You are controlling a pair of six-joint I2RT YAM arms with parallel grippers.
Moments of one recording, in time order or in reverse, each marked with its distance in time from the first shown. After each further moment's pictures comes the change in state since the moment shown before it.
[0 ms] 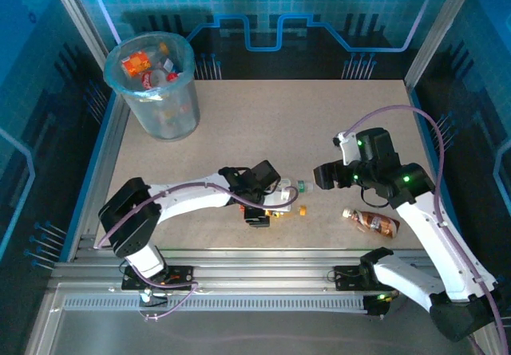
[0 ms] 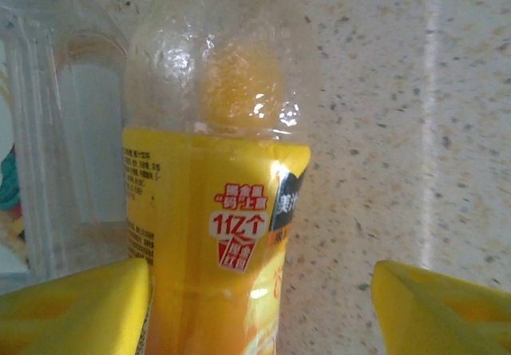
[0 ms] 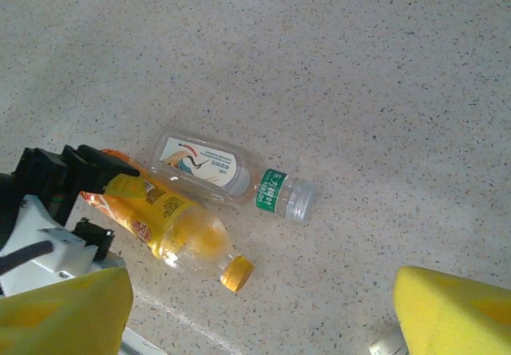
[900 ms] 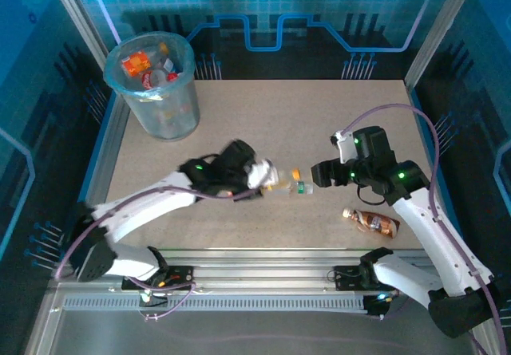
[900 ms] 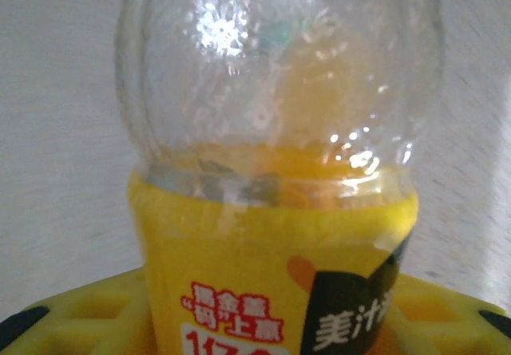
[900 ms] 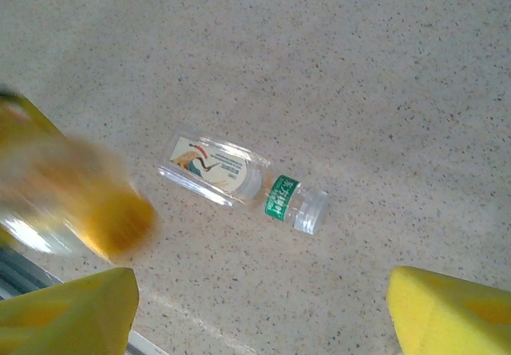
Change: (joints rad) left arm 0.131 -0.335 0.014 0.017 -0.042 -0.080; right arm -0.003 0.032 -0.011 0.043 -0.036 0.034
